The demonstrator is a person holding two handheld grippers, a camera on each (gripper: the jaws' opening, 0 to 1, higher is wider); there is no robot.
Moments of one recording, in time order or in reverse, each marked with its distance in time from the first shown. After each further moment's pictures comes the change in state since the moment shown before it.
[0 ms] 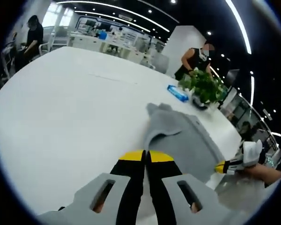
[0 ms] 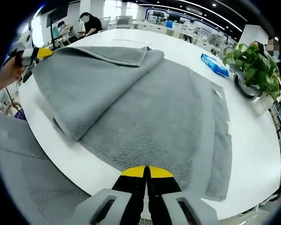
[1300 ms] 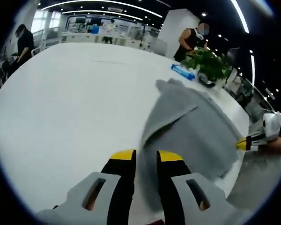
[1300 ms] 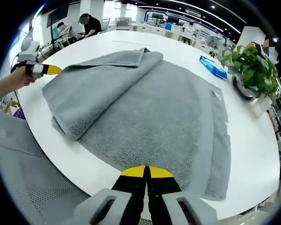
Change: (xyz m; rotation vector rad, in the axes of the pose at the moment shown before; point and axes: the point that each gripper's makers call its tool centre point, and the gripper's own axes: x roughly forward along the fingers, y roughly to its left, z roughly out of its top) left arm 0.055 0.019 -0.049 0.141 0.129 0.004; right arm 0.001 0.000 0.001 -0.032 -0.011 -0.023
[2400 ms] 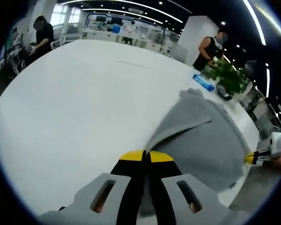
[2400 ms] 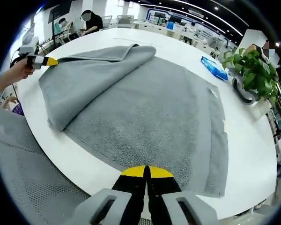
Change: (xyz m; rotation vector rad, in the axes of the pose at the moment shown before) left arm -0.037 0.063 0.012 -0.137 -0.042 0.153; right arm 0.000 0.001 0.000 -0.028 0.018 -0.016
